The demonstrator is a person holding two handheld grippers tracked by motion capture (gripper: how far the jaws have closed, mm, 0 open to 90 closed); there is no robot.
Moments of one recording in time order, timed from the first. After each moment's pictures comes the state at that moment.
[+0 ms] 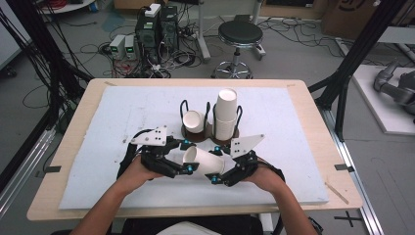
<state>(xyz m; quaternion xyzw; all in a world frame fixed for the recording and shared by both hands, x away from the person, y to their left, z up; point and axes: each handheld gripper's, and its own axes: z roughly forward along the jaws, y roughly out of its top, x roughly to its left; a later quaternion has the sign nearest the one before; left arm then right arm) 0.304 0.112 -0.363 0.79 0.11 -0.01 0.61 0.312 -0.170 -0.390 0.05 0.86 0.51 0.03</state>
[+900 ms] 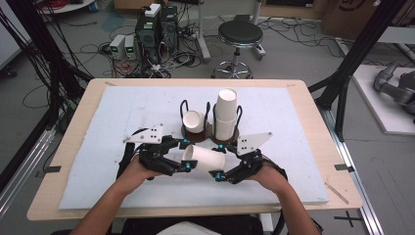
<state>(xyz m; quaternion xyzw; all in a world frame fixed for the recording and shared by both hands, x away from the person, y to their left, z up) 0.307 0.119 -0.364 0.77 0.12 -0.02 0.63 0.313 -0.182 -0.385 0.06 0.84 0.53 0.02</state>
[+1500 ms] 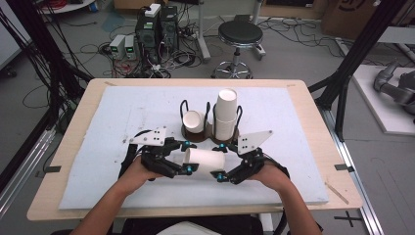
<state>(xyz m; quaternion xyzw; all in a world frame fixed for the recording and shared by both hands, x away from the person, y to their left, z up) 0.308 0.116 -0.369 0.77 0.11 -0.03 0.63 0.313 -0.184 -0.378 0.06 0.85 0.53 0.01</state>
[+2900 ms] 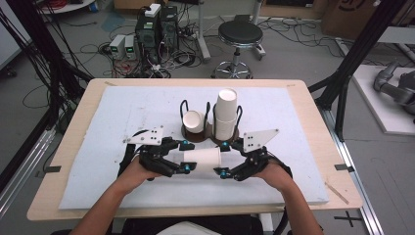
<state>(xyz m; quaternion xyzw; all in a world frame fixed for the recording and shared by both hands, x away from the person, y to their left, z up) 0.310 0.120 -0.375 0.77 0.11 -0.03 0.63 0.315 -0.194 -0.374 0.05 0.84 0.54 0.02</state>
